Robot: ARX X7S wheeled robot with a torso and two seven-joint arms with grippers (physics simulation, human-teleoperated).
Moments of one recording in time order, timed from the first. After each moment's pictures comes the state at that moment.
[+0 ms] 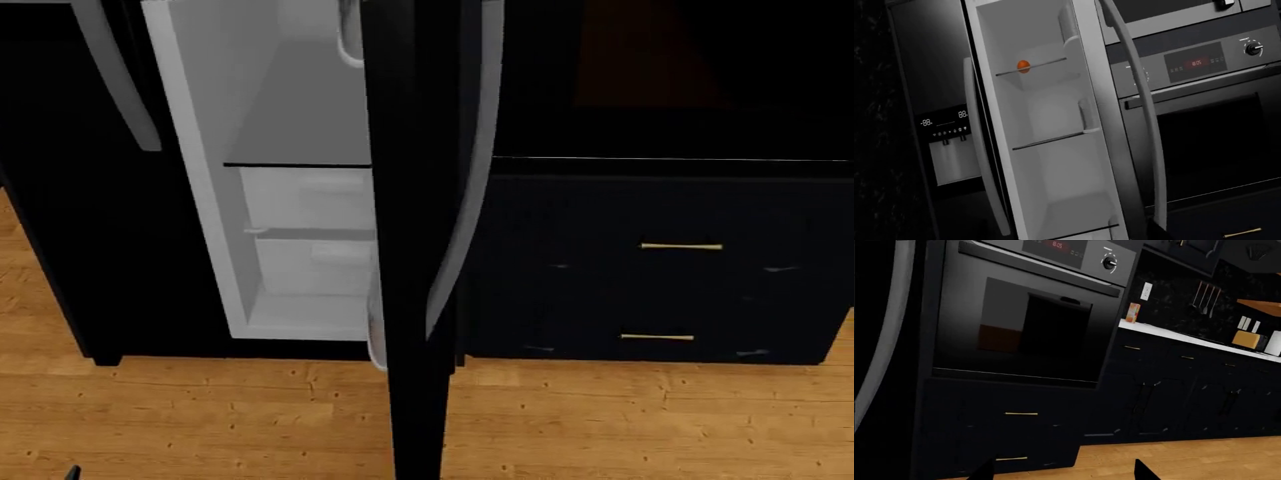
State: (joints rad) left arm 0.23 -0.08 0.28 0.26 0.33 0.27 -0.33; right arm -0.14 0.17 0.01 -0.13 -0.09 0.00 0.39
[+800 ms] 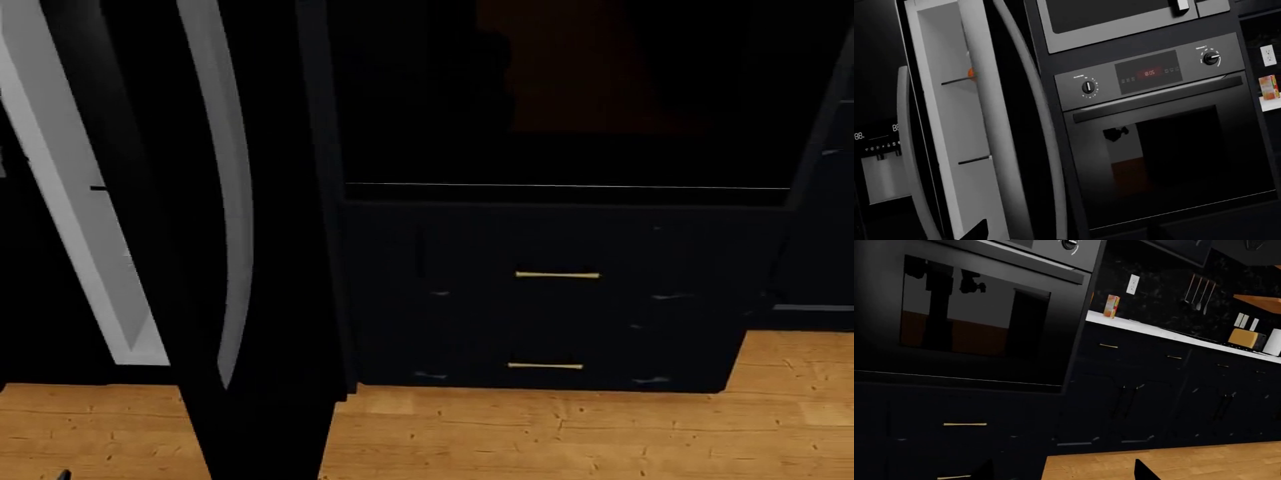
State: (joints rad) left arm 0.24 -0.13 0.33 0.30 0.30 0.24 -0.38; right arm -0.13 0.18 -0.02 -0.14 -0.08 0.03 0.42
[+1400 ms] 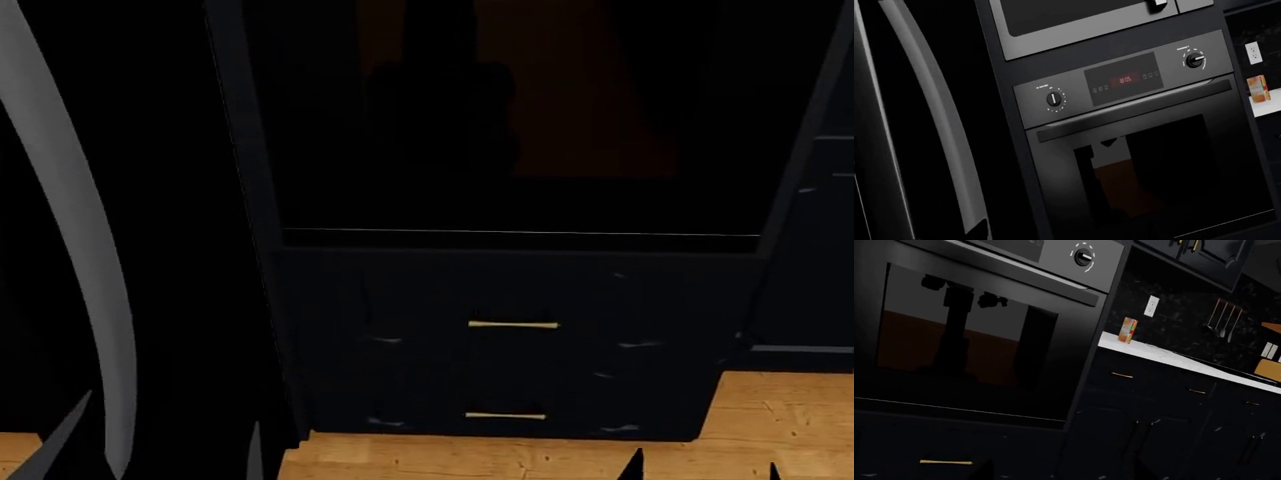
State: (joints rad) left arm 0.12 -0.11 0.36 0.49 0.32 -0.07 -0.26; right arm -0.08 0.22 -0.08 -0.27 -0.11 0.17 0.38
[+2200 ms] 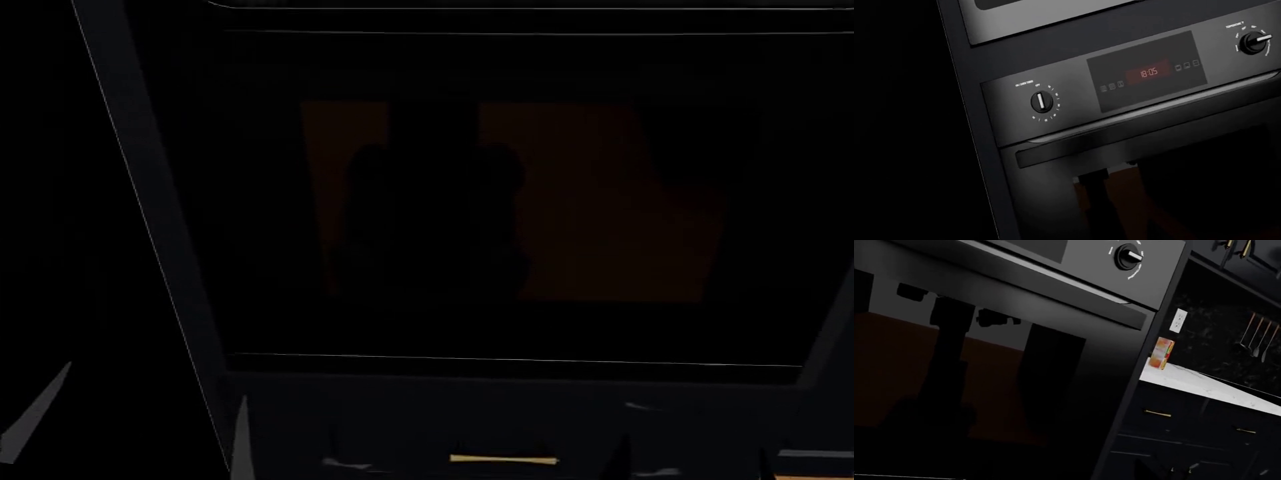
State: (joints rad) left arm 0.08 -0.14 0.39 0.61 0.31 -0.20 -0.26; right arm -0.07 0.24 -0.11 -0.34 -0.13 0.23 0.39
